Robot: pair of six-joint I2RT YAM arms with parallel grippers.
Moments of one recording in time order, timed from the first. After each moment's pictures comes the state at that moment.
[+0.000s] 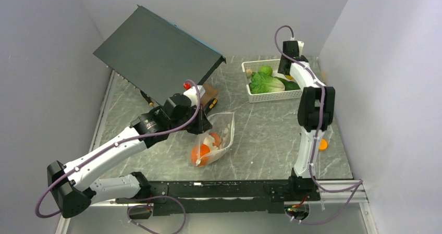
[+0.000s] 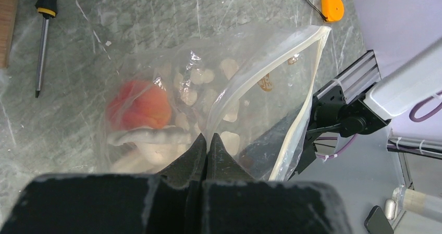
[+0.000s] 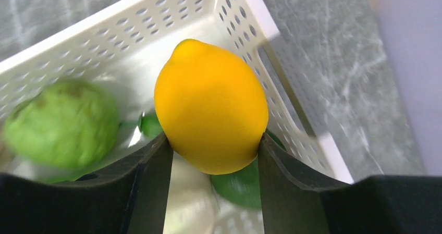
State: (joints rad) left arm -0.85 1.09 1.03 -0.52 0.06 -0.63; right arm 0.02 2.22 1.87 -0.47 0.40 0.22
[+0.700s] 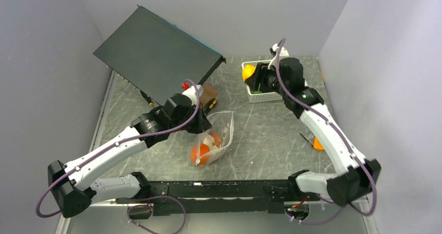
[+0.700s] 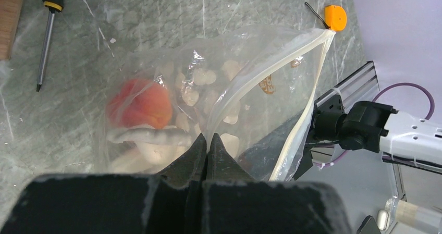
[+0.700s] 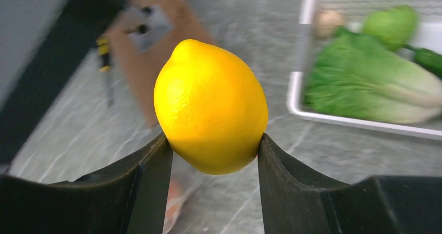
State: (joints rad) left arm -0.85 1.10 1.03 -0.52 0.03 -0.67; right arm 0.34 1.30 1.26 -0.40 -0.07 0.32
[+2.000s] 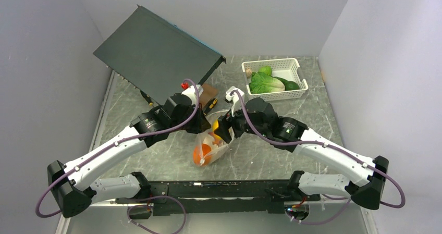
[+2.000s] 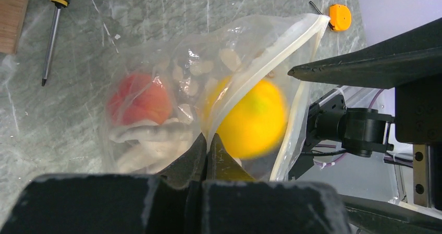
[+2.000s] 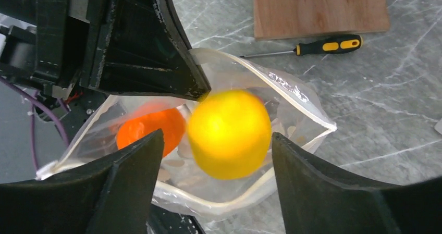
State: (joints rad) left arm -0.85 1.10 1.05 -0.55 0.02 -0.68; right arm 0.98 1.08 1.05 -0.42 -0.02 0.18
